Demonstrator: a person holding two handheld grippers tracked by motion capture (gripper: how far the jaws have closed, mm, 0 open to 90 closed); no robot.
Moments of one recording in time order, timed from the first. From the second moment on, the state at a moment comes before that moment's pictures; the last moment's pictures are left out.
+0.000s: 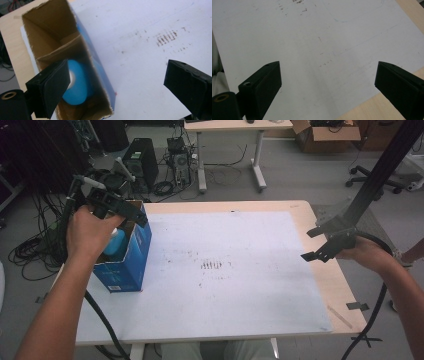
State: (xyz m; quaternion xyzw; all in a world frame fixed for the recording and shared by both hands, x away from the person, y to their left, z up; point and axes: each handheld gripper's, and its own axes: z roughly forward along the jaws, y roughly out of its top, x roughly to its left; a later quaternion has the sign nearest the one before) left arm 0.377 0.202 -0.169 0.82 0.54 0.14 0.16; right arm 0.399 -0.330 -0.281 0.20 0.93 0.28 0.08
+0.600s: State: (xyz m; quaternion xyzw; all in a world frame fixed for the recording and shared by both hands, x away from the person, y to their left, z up) left arm 0.377 0.145 -0.160 0.87 0.44 0.14 0.16; right arm 0.407 -0.327 -0.268 0.20 0.93 0.29 0.08
